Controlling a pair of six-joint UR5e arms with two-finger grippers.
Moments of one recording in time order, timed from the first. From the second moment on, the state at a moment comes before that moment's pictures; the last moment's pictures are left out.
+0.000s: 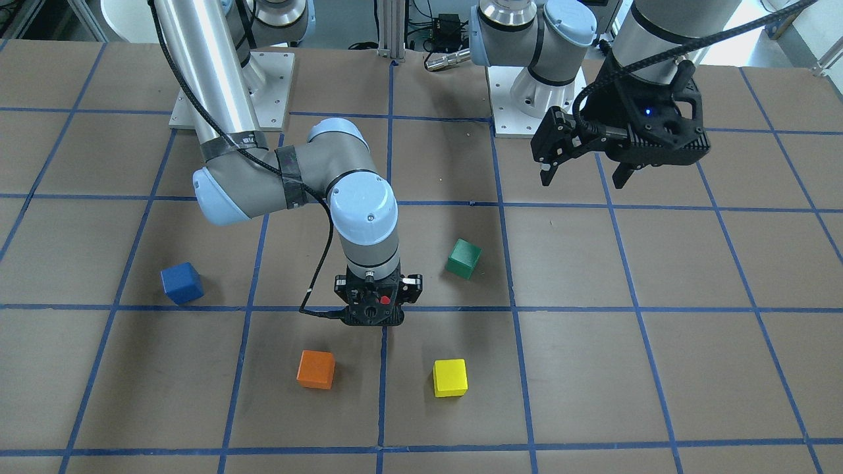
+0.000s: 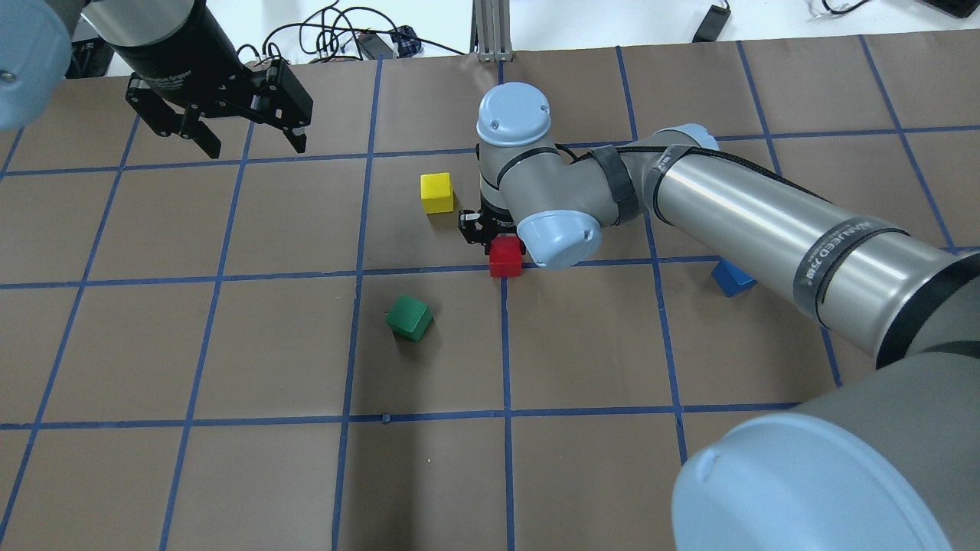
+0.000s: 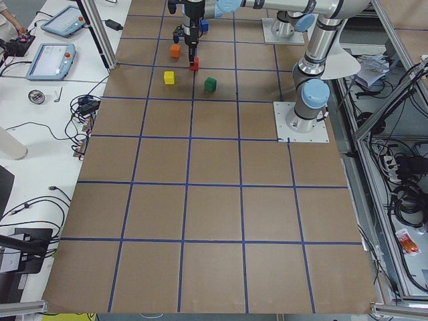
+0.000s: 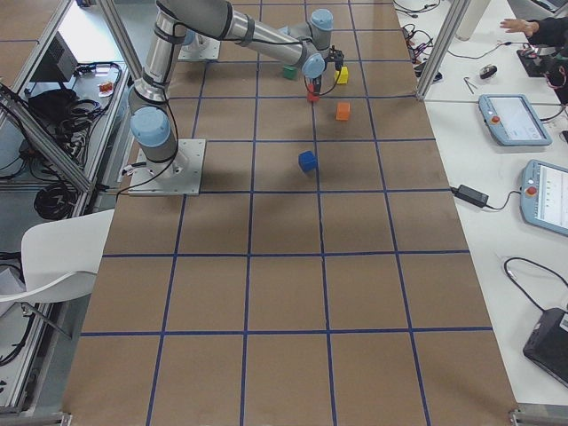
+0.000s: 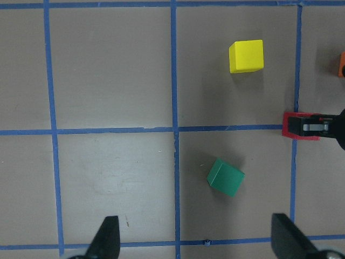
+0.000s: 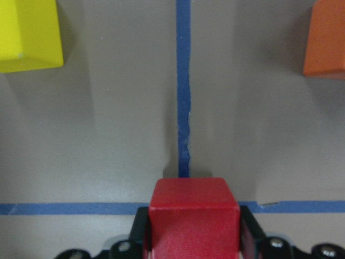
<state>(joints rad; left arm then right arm) -1.56 -1.62 -1.46 -1.58 1.54 0.01 1.92 -1.03 1.61 -2.19 -1.53 0.38</state>
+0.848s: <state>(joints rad) -1.56 -1.62 -1.46 -1.58 1.54 0.01 1.63 -1.28 1.60 -1.82 -1.53 0.08</state>
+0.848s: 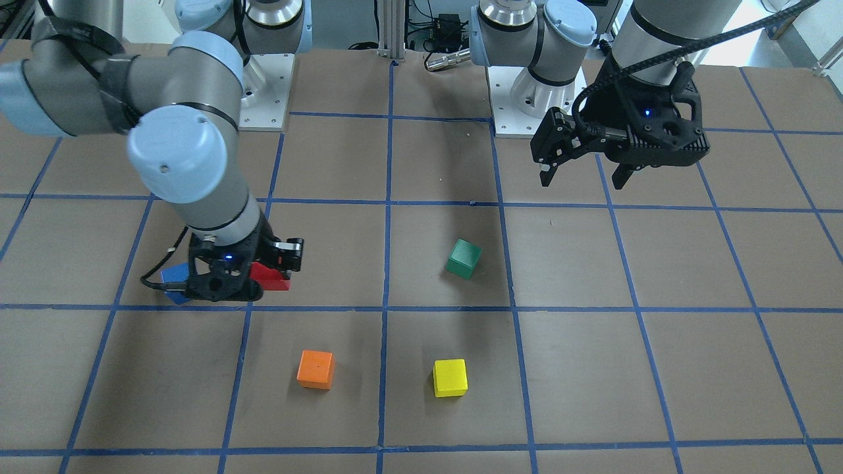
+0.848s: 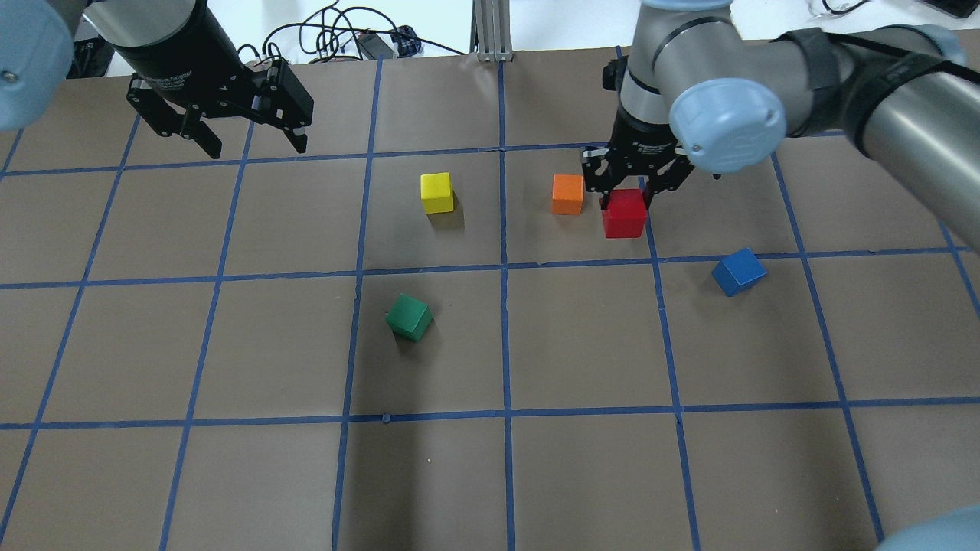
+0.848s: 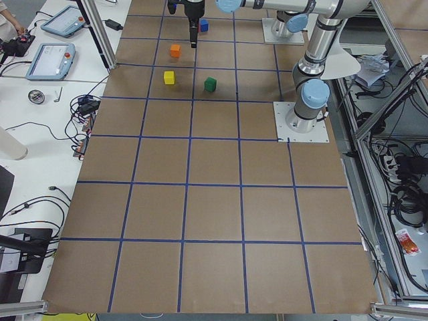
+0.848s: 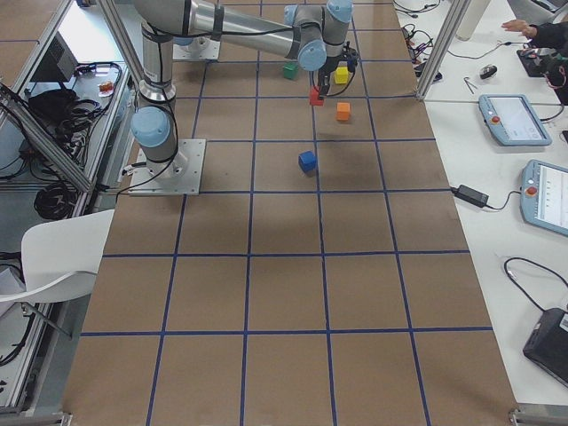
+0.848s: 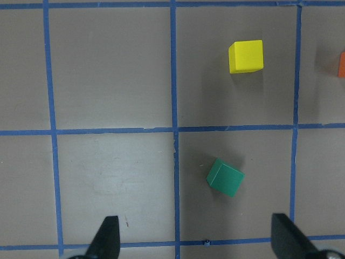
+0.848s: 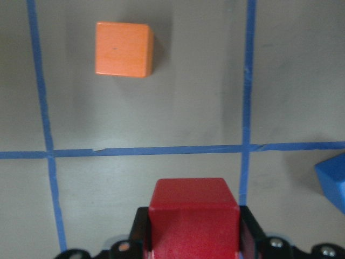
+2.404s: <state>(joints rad) -1.57 -1.62 -1.46 -1.58 1.54 0.00 1.35 -1.33 1.83 -2.04 -1.59 -0.51</state>
